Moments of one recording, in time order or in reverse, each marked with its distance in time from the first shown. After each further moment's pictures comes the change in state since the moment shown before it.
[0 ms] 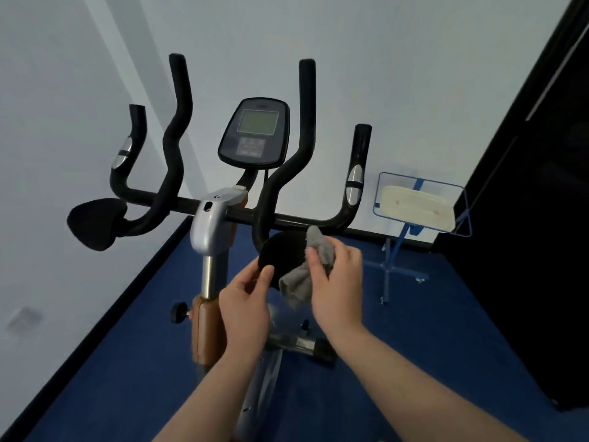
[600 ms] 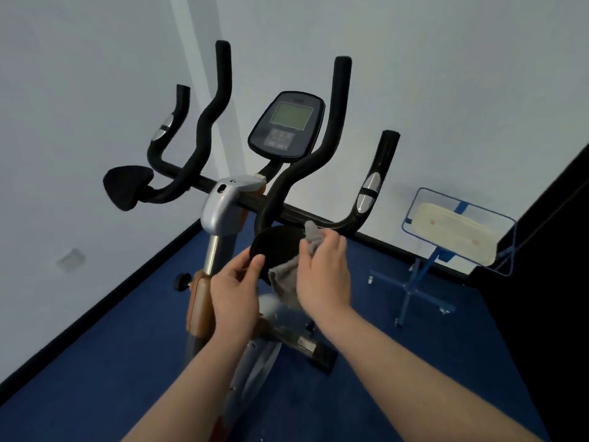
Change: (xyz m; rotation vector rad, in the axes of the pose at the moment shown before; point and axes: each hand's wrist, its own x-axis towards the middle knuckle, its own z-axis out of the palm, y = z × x) left_hand -0.006 -0.005 0.028 -0.023 0.218 -0.026; right_hand 0.036 -0.001 -0.008 -0.121 -0.228 -0.164
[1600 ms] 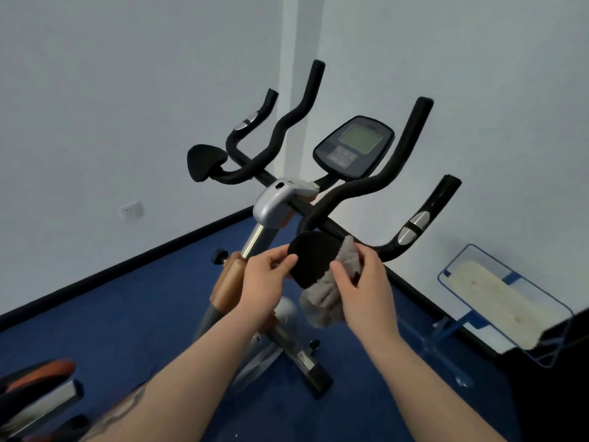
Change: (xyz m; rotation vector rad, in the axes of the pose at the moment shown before) left_hand -0.012 0.018 -0.006 -0.024 -0.027 -0.021; right_hand 0.006 0.024 -0.037 0.113 -0.243 -0.225
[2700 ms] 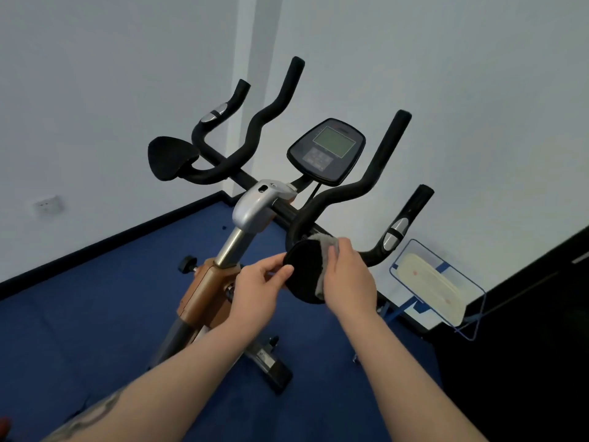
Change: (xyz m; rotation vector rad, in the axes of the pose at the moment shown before) left_hand 0.030 -0.040 -0.010 -0.161 -0.165 0.064; right_hand 0.035 -0.018 0.033 -0.583 0.071 0.068
